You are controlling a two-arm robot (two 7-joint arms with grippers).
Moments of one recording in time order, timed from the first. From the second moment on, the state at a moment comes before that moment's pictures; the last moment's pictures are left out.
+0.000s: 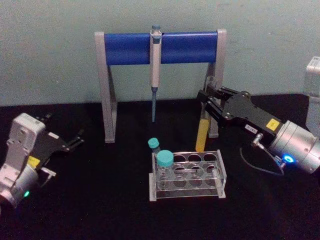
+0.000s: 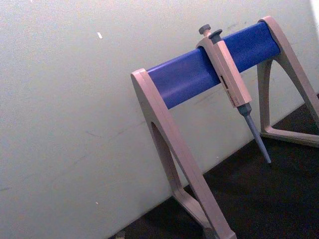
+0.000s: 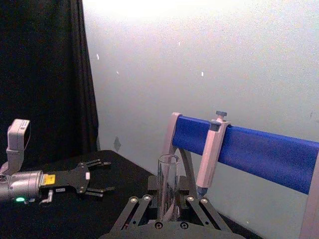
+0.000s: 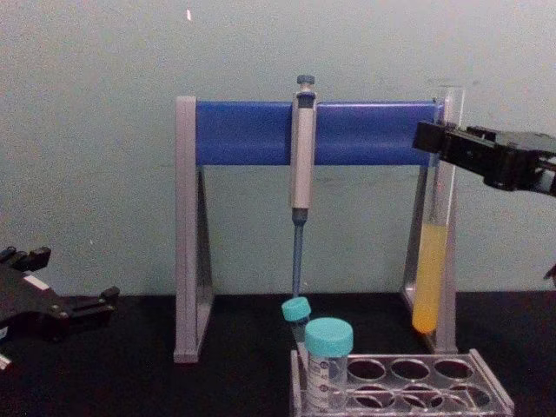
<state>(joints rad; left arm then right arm) -0.20 0.60 0.45 -1.41 -0.25 -0.12 0.03 0.28 0.53 -0.38 -1.55 0.66 -0.07 0.59</state>
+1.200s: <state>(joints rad) -0.20 0.60 0.45 -1.41 -0.25 -0.12 0.03 0.17 0.62 -0.34 -1.65 0.65 -0.09 0.60</state>
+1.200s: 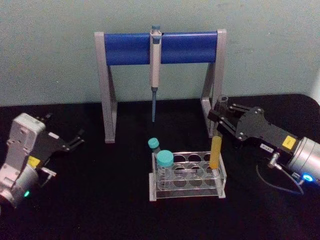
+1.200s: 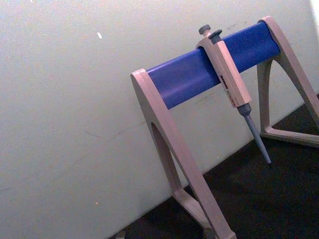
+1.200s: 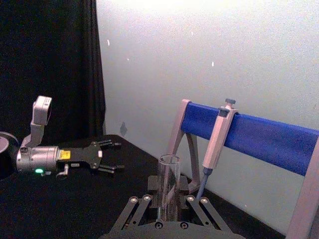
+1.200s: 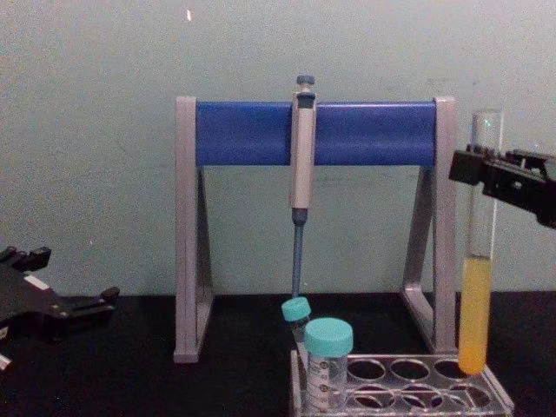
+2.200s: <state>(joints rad) -0.20 0.60 0.45 -1.41 -0.25 -0.12 0.03 0.17 0.60 -0.34 -1.60 0.63 -0.09 0.60</state>
